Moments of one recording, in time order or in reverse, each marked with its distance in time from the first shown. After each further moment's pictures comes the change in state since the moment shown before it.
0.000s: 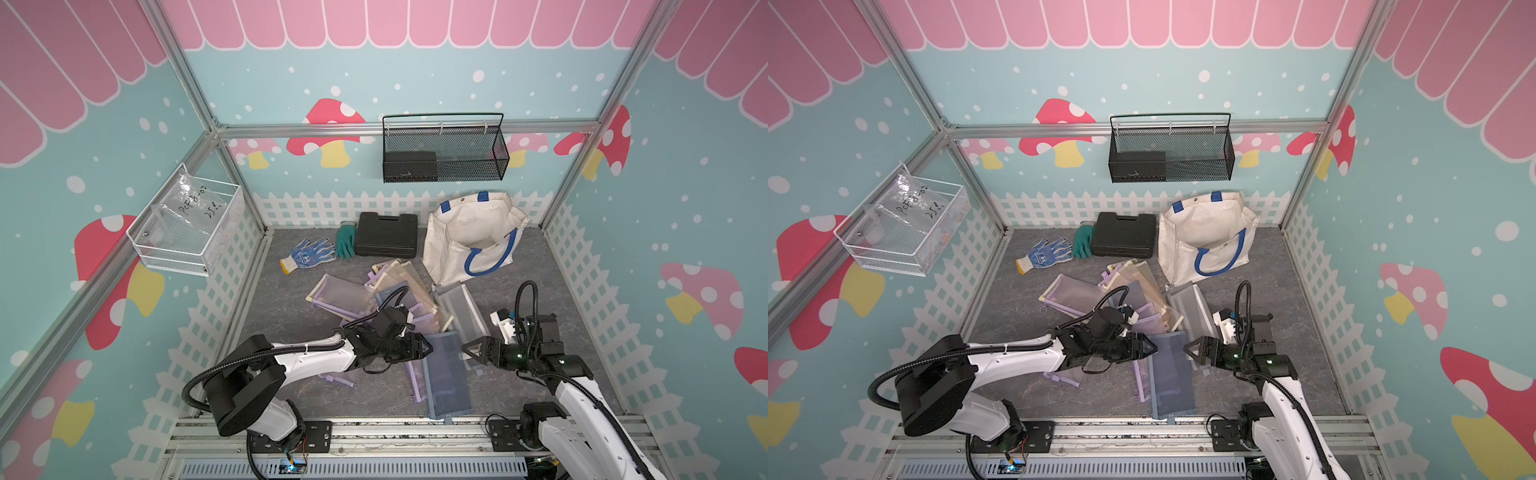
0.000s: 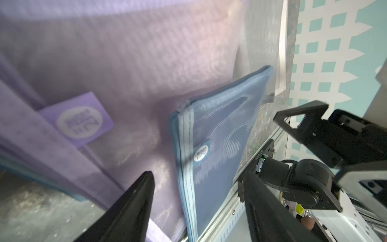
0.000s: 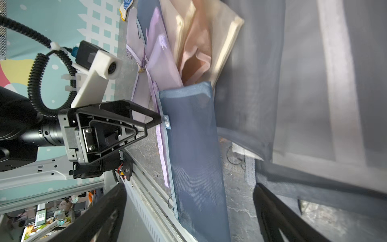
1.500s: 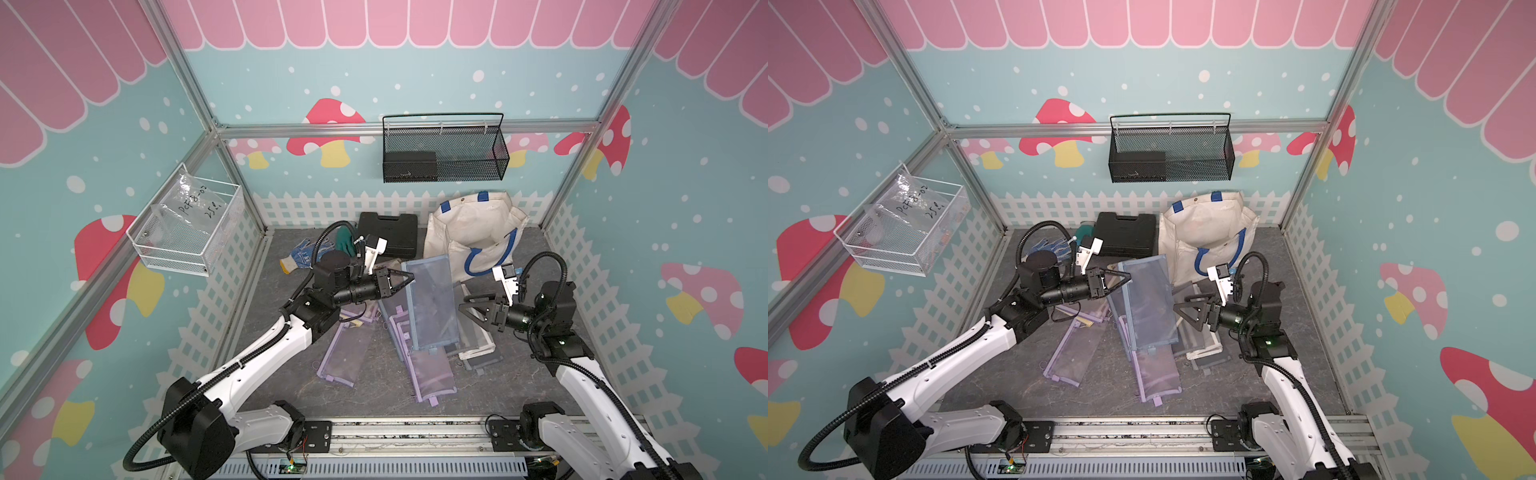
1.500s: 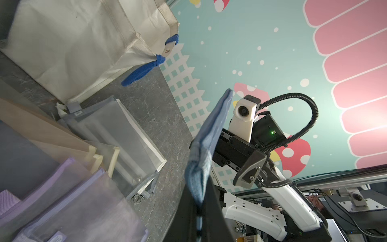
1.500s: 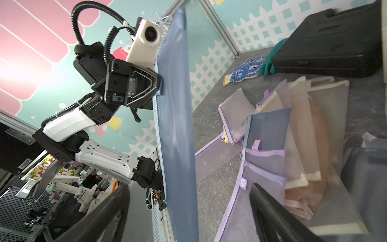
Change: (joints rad) left arm 0.348 -0.251 0.259 0.066 0.372 0.088; right arm 0.064 0.200 0.213 0.762 -0.292 0.208
